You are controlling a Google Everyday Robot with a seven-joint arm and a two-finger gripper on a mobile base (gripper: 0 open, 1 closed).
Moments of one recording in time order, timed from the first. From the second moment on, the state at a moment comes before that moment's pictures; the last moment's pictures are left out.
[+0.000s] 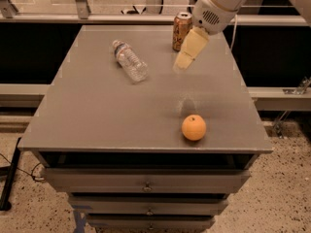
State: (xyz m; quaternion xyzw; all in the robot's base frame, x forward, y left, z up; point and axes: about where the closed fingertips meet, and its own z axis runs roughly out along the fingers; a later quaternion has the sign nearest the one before) arm 0.612 -0.103 0.944 -0.53 0.82 0.05 0.21
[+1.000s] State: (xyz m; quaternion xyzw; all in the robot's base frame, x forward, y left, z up) arm 0.691 0.010 0.912 -0.47 0.85 0.12 0.21
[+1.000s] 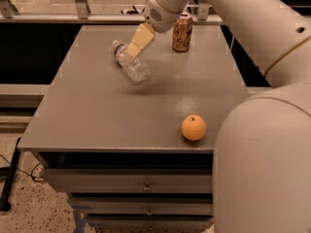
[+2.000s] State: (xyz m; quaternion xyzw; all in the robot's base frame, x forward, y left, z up) arm 0.735 0.065 0.860 -0.41 0.89 0.12 0.17
